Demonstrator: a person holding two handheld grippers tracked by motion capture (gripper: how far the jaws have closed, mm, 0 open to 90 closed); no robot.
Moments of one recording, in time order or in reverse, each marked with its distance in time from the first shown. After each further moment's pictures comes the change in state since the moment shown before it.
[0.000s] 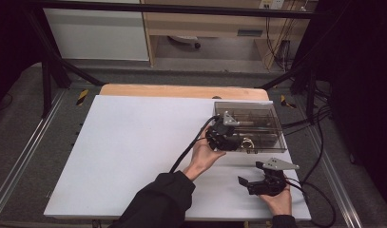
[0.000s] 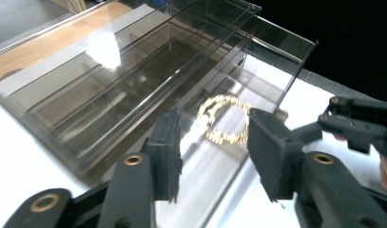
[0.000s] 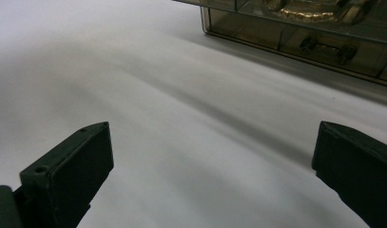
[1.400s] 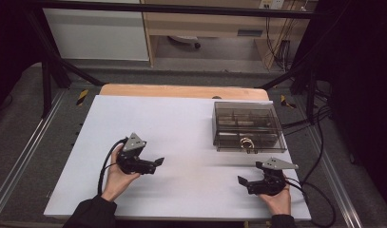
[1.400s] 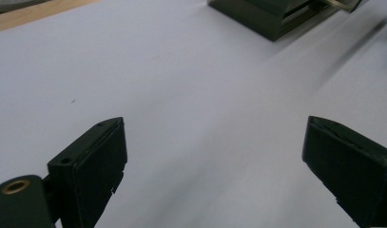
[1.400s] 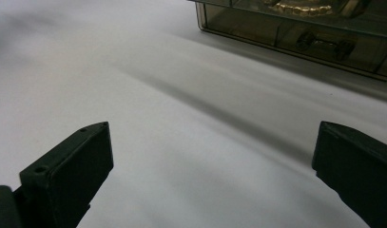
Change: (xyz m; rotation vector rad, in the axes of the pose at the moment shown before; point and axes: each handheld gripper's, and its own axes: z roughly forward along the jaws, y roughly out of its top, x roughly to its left) left arm 0.098 -0.177 -0.155 -0.029 0.212 -0.110; right arm 0.000 0.000 0.002 0.011 -0.014 0.011
